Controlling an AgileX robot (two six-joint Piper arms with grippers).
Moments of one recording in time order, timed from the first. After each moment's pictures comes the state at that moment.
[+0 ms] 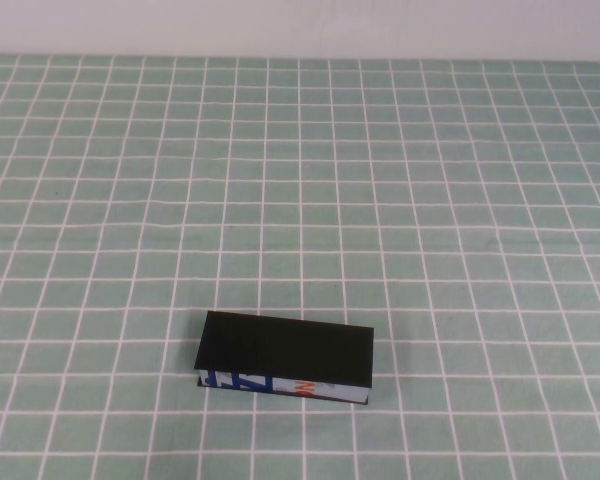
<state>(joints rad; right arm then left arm) 0.57 -0.01 -0.46 0.28 0.86 -0.10 -0.18 -0.01 0.03 0.02 0.35 0.03</state>
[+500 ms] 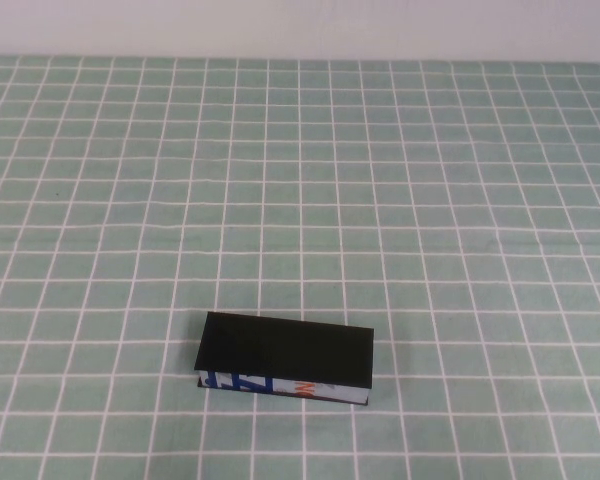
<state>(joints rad) 0.31 -0.01 -0.46 0.20 0.83 -0.10 -0.18 -0.01 0.03 0.02 0.35 0.03</state>
